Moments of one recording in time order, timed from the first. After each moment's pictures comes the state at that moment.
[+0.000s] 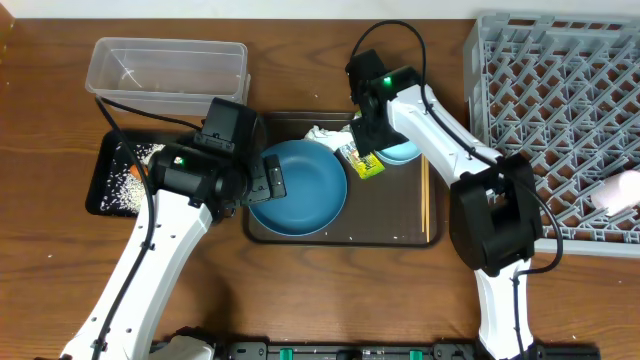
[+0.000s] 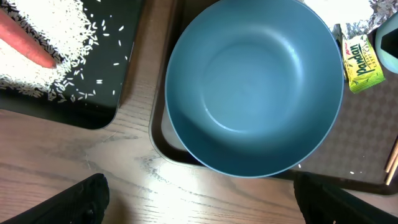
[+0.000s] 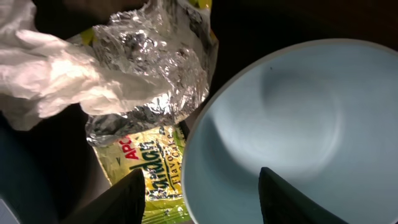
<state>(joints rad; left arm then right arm) -0.30 1.35 1.25 -1.15 -0.01 -0.52 0.47 2.22 1.84 -1.05 0.07 0.15</state>
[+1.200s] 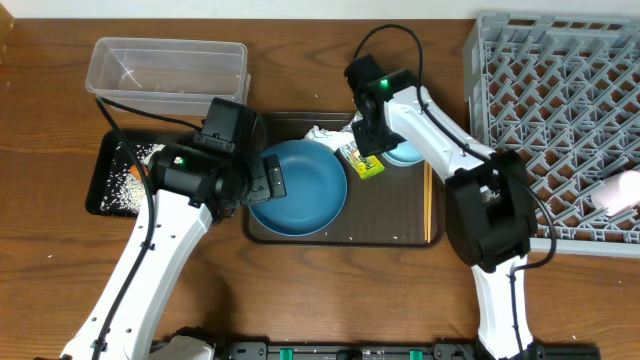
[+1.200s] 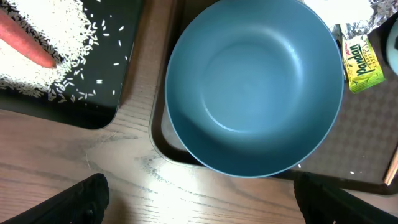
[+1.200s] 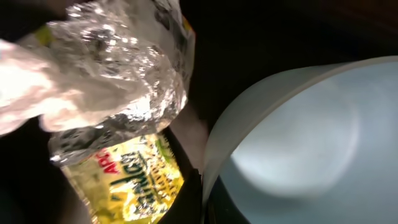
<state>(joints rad) -0.30 1.35 1.25 -1.15 -0.01 -0.52 0.47 2.24 1.84 -1.05 0.10 0.20</state>
